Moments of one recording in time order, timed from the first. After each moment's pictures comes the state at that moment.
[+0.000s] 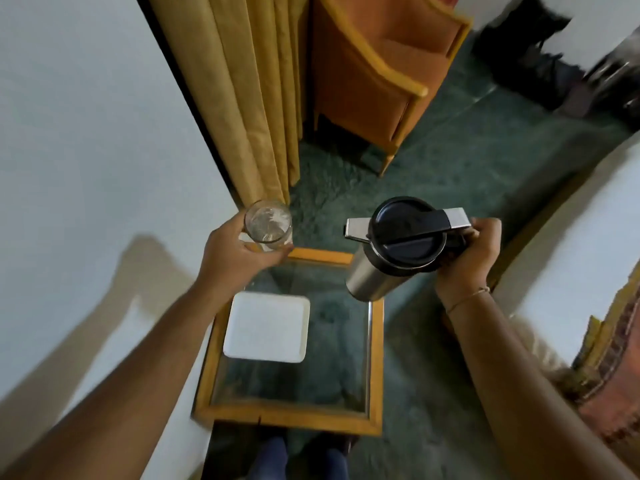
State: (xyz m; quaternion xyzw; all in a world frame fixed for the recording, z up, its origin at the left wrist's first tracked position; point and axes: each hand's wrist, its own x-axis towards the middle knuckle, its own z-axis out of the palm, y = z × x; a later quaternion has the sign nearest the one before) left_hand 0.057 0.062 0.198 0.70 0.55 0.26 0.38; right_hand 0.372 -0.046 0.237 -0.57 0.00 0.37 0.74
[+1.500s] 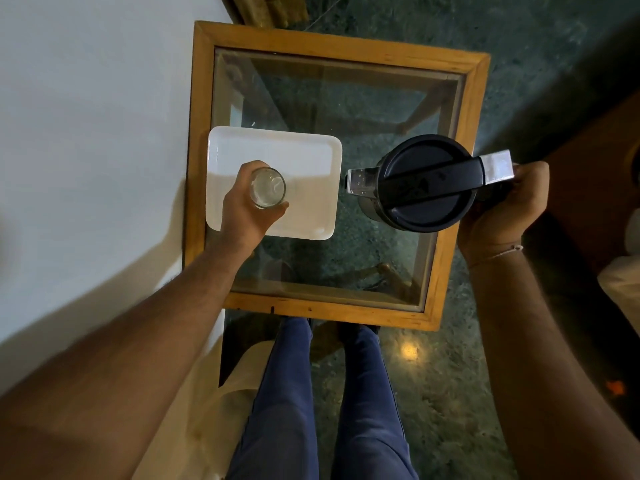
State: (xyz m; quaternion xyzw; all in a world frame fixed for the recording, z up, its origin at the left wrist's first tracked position) left_hand -0.005 -0.041 -0.254 0.63 0.62 0.14 0.46; right_hand 0.311 -0.127 -0.150 -0.60 -0.07 0.38 0.70
